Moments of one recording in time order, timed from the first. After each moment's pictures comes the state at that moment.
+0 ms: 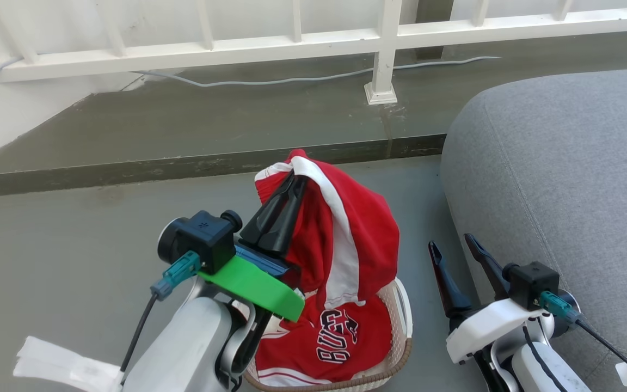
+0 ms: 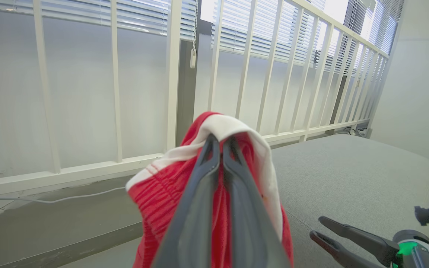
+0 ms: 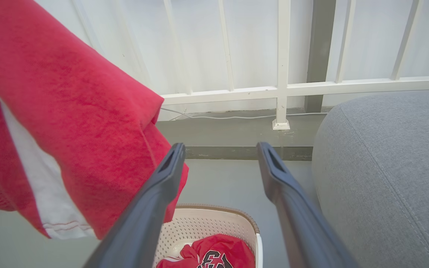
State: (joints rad) left arm -0.35 0.06 -0.62 0.11 -0.52 -0.06 -0.25; right arm -0.05 -0.07 0.32 0.30 0.25 0.03 -0.25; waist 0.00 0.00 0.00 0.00
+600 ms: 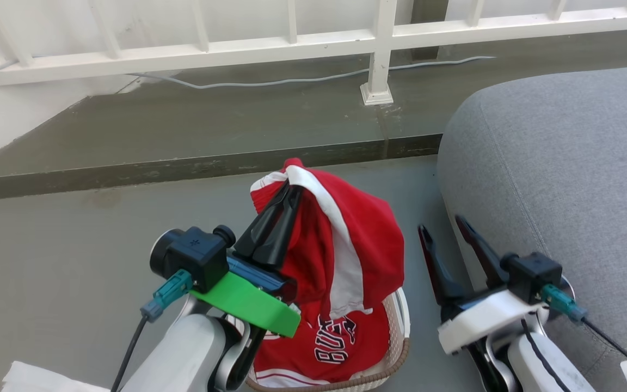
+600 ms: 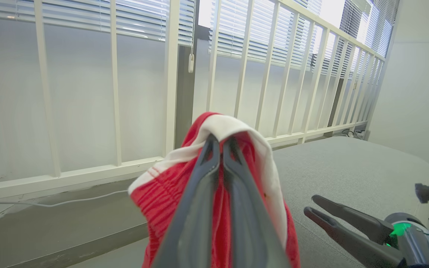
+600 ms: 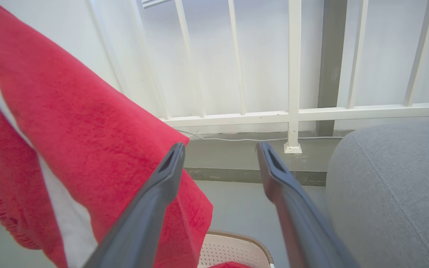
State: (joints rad) left arm -0.30 0.10 -0.62 0.01 -0.52 -0.02 -0.25; right arm -0.04 -0.07 0.34 0.18 0.25 0.03 -0.25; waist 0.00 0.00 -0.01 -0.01
